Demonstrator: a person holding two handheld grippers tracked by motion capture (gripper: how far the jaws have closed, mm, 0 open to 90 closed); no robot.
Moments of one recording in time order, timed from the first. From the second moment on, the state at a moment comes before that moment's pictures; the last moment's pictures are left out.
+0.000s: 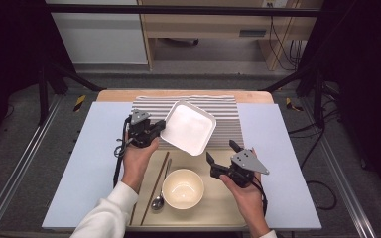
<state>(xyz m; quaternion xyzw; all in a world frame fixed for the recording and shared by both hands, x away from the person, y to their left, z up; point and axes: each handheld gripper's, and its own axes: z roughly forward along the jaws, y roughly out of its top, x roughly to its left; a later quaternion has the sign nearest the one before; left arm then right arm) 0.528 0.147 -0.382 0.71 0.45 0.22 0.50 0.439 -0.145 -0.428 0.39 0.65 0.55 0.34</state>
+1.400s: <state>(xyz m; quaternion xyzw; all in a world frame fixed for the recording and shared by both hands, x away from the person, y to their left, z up) 0.506 0.143 -0.399 0.68 0.46 0.22 0.53 0.475 -0.128 -0.442 0.48 0.63 0.57 0.23</state>
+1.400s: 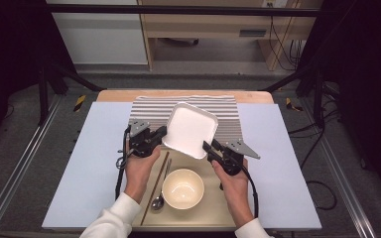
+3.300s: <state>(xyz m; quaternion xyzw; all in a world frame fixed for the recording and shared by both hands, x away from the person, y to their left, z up) 0.421 0.285 -0.440 0.69 0.45 0.38 0.43 0.479 -0.215 -0.424 0.64 0.64 0.40 0.14</state>
